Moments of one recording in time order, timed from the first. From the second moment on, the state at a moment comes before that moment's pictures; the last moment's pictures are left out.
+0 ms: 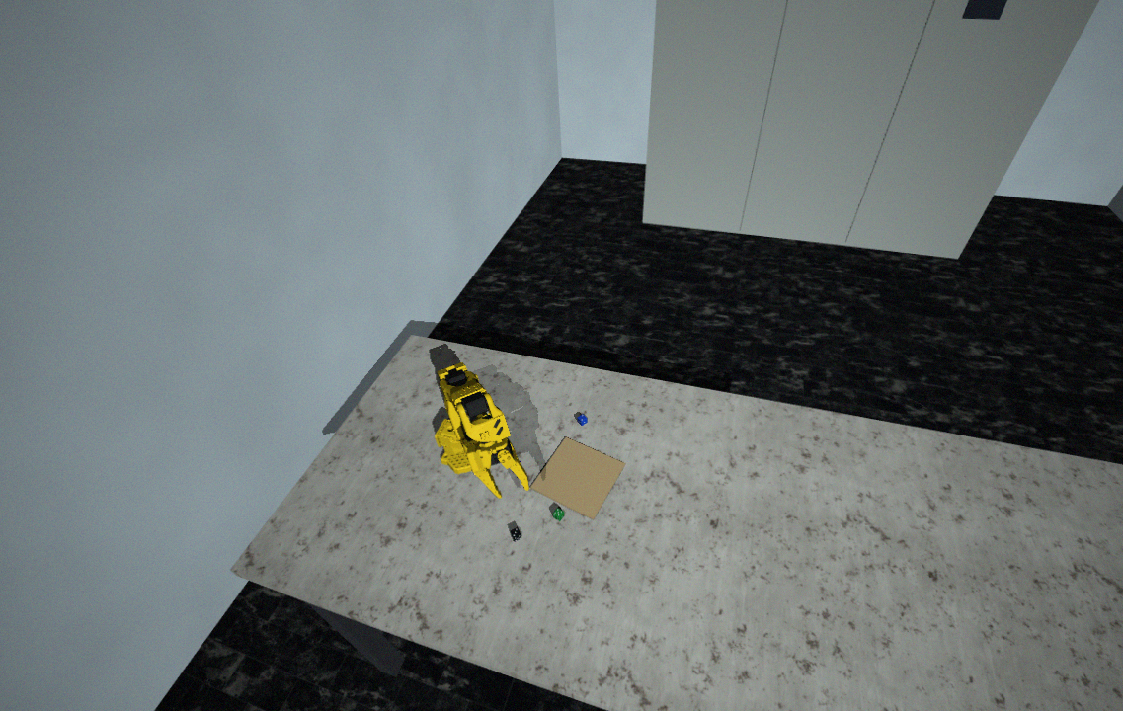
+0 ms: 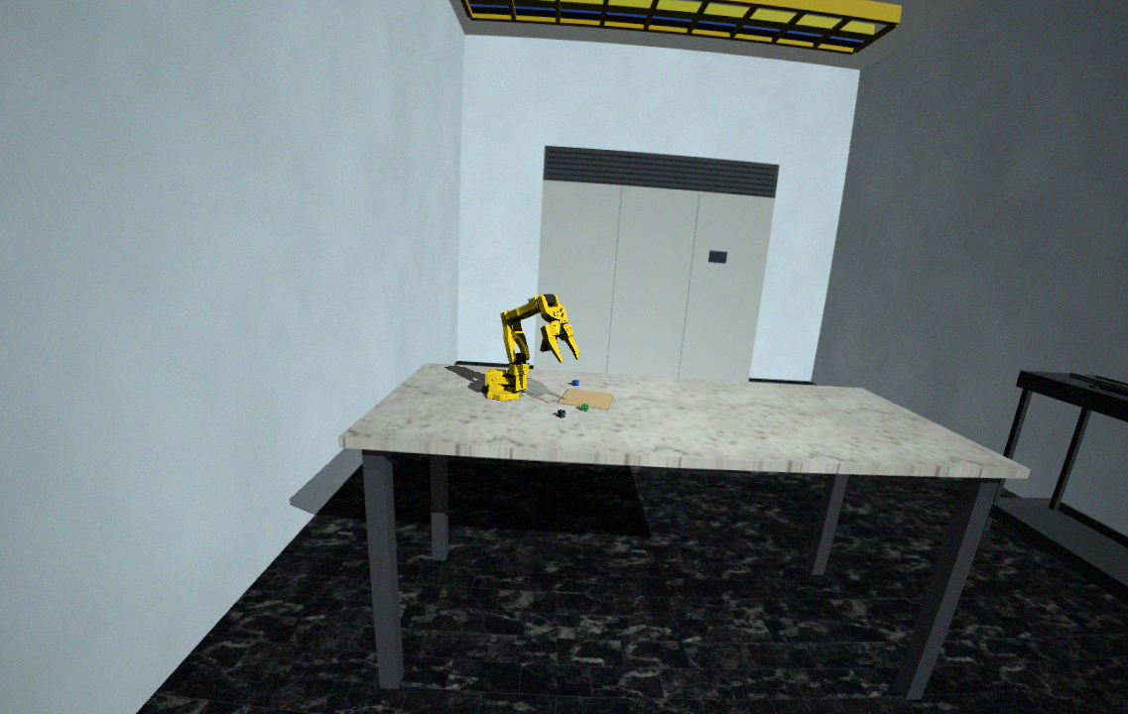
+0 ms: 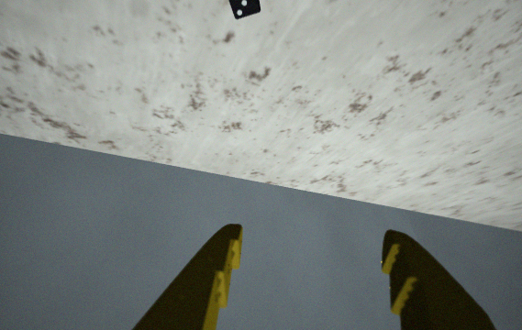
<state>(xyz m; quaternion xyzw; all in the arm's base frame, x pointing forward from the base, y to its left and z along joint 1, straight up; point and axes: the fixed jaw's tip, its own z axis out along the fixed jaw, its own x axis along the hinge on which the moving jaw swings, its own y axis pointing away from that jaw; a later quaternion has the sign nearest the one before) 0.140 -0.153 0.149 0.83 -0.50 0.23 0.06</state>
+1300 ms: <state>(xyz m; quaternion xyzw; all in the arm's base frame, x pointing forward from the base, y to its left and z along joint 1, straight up) 0.139 -0.144 0.137 0.42 -0.87 0.23 -0.08</state>
